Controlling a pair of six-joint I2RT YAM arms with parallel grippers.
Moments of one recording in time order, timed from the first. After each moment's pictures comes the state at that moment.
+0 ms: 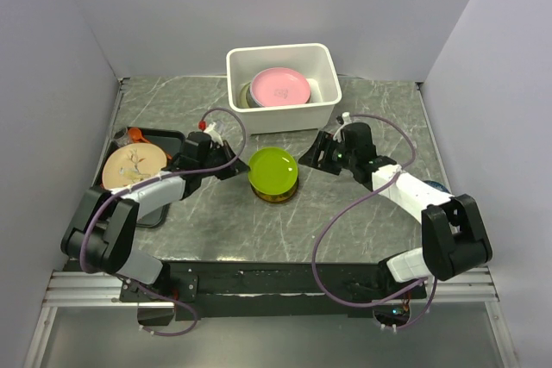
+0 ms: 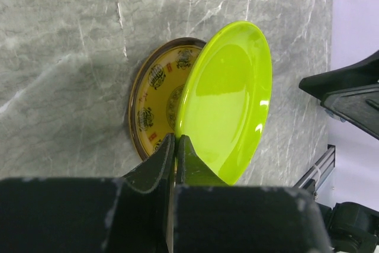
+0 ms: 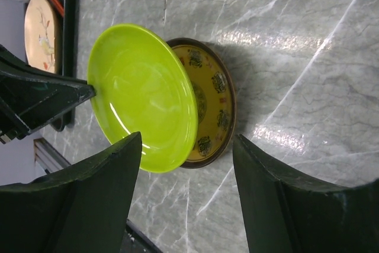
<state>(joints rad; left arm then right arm) -0.40 1.47 0.70 0.20 0.34 -0.73 0.34 1.40 0.79 -0.02 -0.35 0.65</state>
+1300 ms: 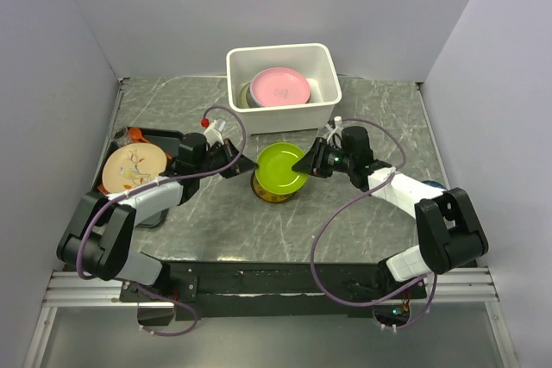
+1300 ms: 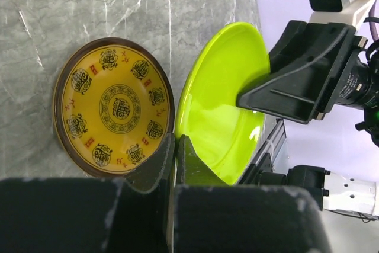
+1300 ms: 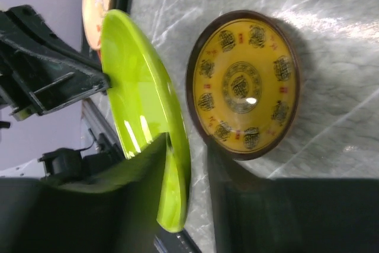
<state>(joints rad) -0.40 1.43 0.65 0.40 0.53 -0.81 0.35 1.44 0.73 0.15 -0.57 0.72</state>
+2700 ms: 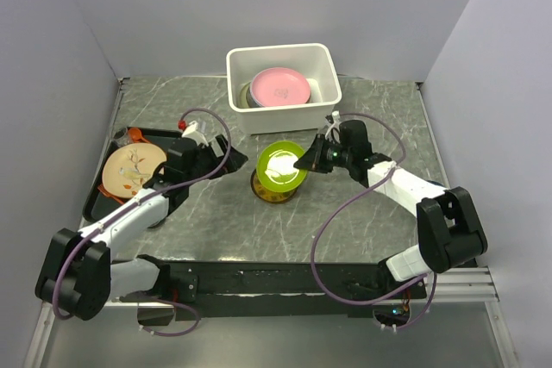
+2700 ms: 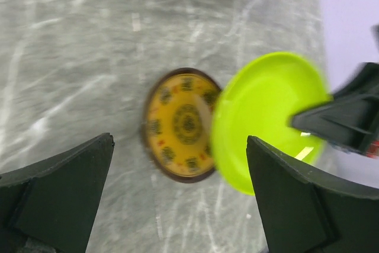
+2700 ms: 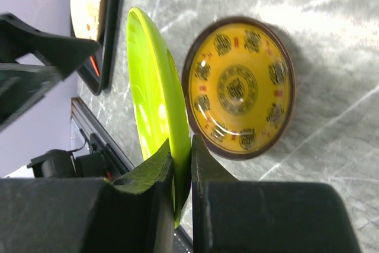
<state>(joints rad) -0.40 1.19 0.62 0.15 0.17 -0.71 0.36 1.45 0.81 0.03 -0.54 0.67</state>
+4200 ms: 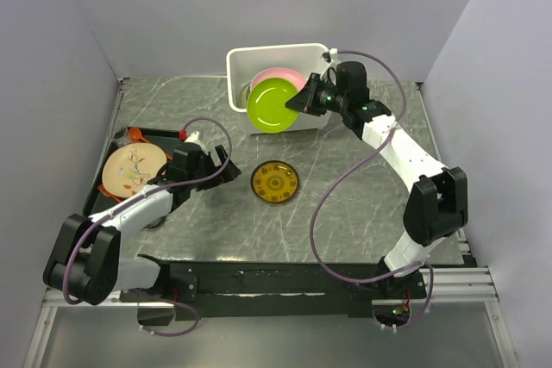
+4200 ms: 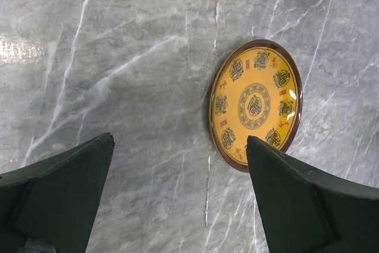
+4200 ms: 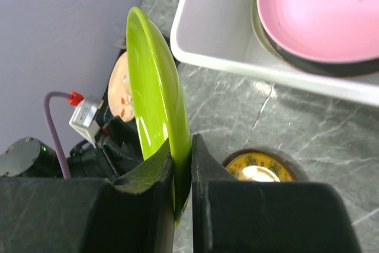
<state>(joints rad) -0.37 1.27 0.60 0.03 0.11 -0.67 0.35 1.65 1.43 -0.17 -0.47 0.59</state>
